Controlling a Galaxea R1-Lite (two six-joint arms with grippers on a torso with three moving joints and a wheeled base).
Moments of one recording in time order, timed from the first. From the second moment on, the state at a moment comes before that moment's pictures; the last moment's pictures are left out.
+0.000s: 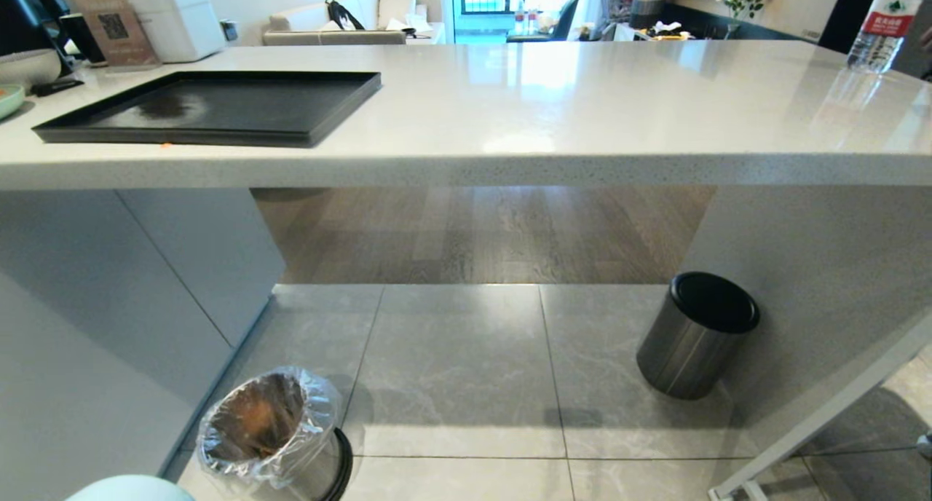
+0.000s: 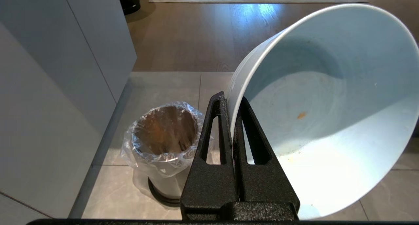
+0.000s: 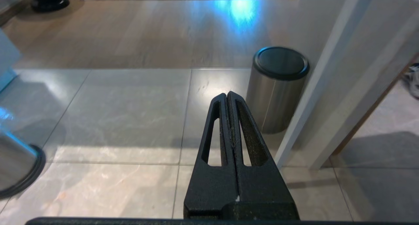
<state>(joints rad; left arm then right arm) 0.00 0.00 0.00 -0.01 -0.02 -0.01 0.00 0.00 0.00 0.00 0.00 0.00</state>
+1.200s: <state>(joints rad) 0.00 0.00 0.00 -0.01 -0.02 -0.01 0.00 0.00 0.00 0.00 0.00 0.00</state>
